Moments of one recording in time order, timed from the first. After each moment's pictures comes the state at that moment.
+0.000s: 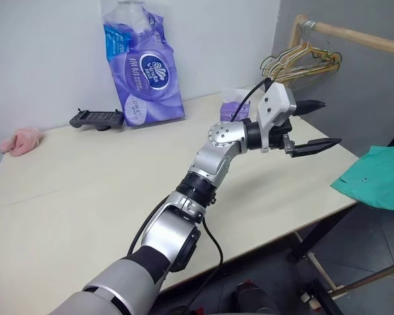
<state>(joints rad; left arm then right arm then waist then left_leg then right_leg) -1.08 -0.15 -0.18 0.65 -0.26 -0.07 -0.99 -0.87 -1.06 -0.66 0.93 0.00 0.84 0.03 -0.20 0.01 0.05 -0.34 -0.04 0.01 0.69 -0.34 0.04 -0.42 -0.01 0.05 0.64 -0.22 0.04</state>
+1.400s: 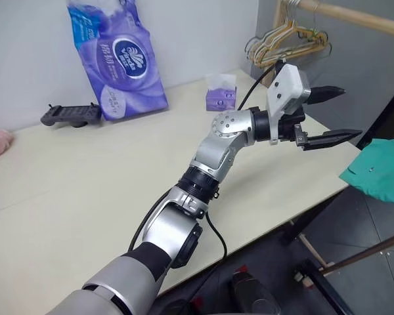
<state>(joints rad) -1.13 -0.15 -0.18 0.55 -0.31 0.03 -0.99 -1.07 -1.17 -0.33 1.27 0.02 0.60 0.13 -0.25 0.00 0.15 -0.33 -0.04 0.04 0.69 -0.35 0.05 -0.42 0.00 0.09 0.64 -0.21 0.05</state>
